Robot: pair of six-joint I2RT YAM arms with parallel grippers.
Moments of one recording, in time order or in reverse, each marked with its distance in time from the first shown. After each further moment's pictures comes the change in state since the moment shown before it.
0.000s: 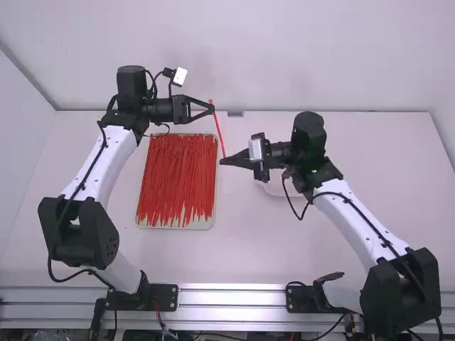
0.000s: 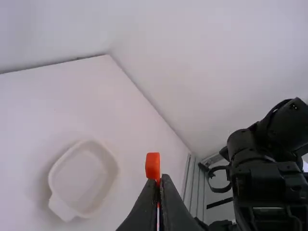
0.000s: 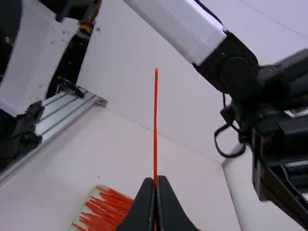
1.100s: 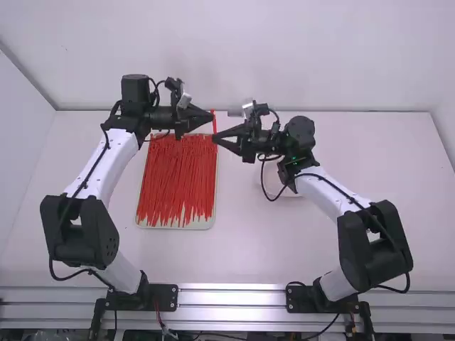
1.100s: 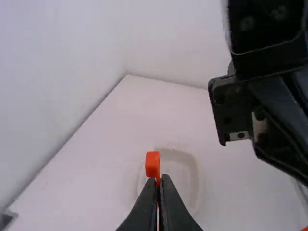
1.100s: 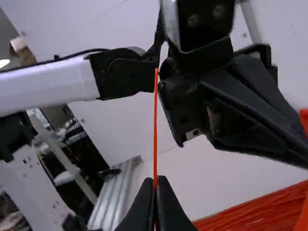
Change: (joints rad) left arm 0.000 0.000 -0.057 -0.038 -0.007 0.830; right arm 0.008 0.256 0.002 0.627 0.195 1.321
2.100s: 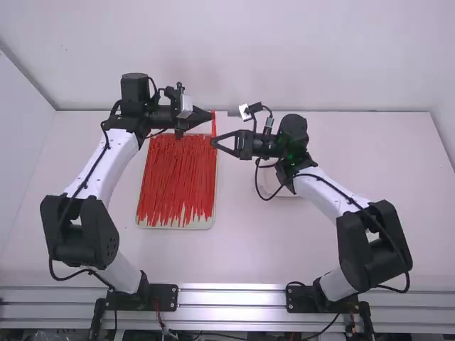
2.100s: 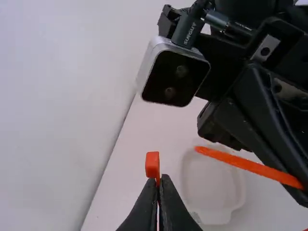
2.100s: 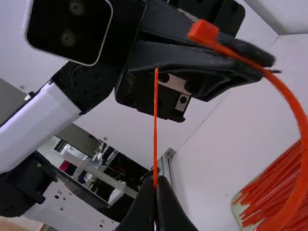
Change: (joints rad) left arm -0.002 0.000 0.000 0.026 0.038 0.339; right arm 0.022 0.000 0.000 -0.160 0.031 0.267
